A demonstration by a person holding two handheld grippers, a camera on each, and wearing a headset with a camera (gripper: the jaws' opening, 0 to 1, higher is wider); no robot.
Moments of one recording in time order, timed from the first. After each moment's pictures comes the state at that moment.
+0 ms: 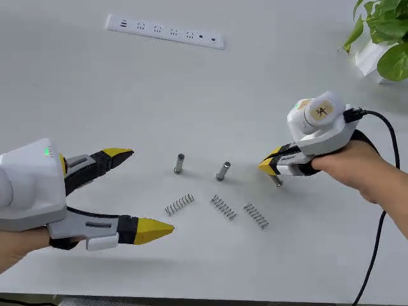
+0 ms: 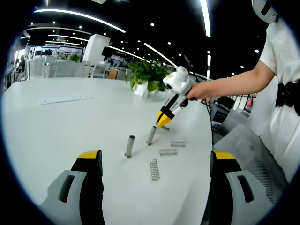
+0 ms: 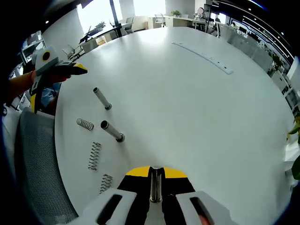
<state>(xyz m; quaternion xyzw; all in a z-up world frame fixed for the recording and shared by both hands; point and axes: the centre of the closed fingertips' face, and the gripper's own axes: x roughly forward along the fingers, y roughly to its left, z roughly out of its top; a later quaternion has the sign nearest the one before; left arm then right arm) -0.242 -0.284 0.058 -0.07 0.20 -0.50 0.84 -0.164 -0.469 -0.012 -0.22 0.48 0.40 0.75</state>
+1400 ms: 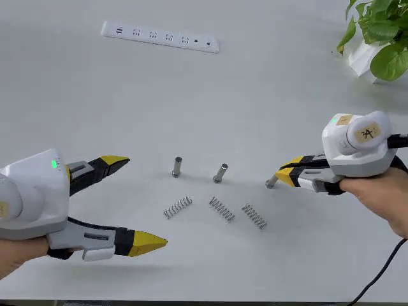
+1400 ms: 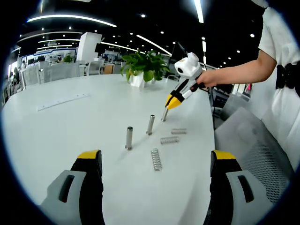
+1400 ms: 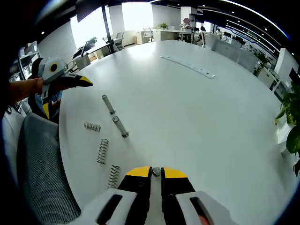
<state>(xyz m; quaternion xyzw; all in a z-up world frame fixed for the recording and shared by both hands) -0.250 -0.281 0.045 0.00 0.22 -0.51 0.83 -0.183 -0.489 0.009 -0.17 0.44 0.37 0.80</state>
